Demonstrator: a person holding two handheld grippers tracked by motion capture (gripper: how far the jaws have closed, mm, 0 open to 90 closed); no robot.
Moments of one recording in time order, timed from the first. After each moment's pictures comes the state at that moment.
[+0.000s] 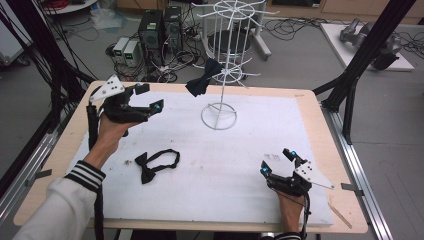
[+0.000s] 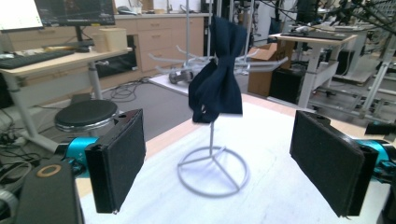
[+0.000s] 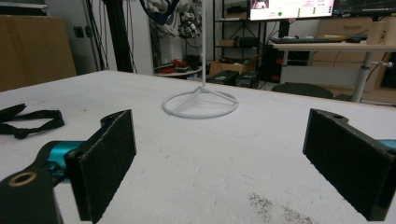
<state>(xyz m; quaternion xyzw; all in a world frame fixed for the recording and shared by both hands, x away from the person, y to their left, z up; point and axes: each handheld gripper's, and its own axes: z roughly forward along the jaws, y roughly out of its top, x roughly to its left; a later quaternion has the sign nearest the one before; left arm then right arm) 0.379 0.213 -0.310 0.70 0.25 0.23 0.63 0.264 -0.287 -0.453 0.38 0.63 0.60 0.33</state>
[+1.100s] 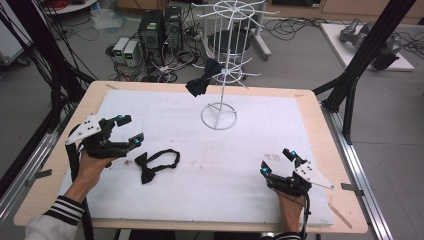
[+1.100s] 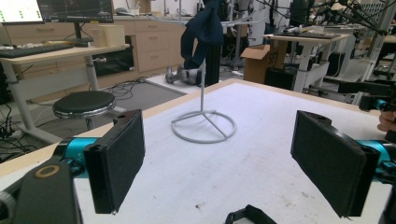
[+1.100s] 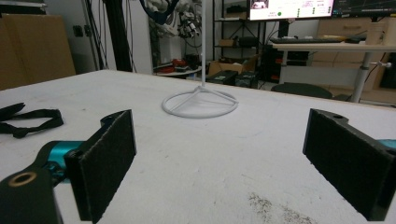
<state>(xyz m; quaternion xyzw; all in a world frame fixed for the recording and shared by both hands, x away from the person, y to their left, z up) 0.328 0.261 -0.372 0.69 0.25 0.22 0.65 0.263 -0.287 -0.453 0.38 0.63 0.60 0.33</state>
